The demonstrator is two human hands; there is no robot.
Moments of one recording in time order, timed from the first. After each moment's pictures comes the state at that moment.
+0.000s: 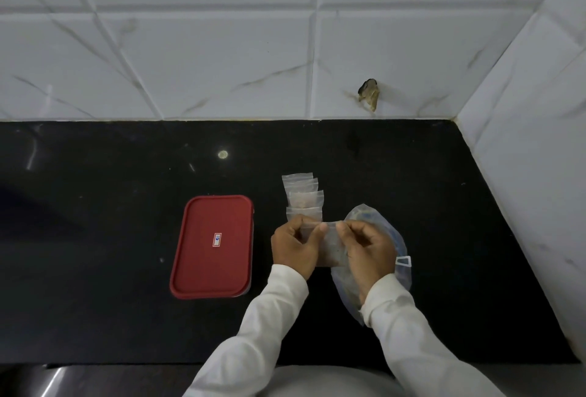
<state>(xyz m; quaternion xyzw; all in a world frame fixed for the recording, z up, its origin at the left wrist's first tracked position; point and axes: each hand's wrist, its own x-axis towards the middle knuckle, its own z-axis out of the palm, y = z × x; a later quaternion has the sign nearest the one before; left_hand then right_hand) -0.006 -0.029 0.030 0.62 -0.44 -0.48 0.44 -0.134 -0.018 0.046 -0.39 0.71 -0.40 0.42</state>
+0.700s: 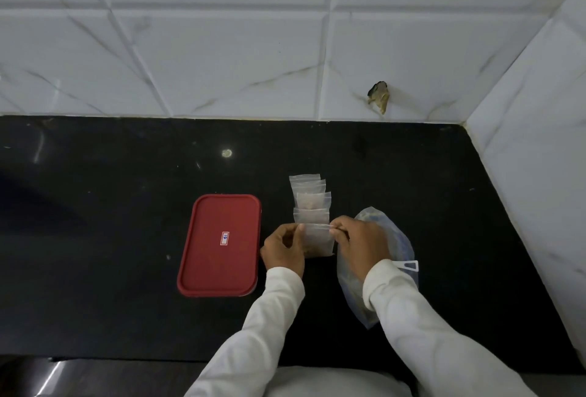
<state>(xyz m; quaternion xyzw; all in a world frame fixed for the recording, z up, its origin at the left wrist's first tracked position) 0.014 -0.033 0.005 0.72 -0.34 -0.44 0.42 -0.136 -0.058 0.030 -0.71 0.66 -0.06 0.23</state>
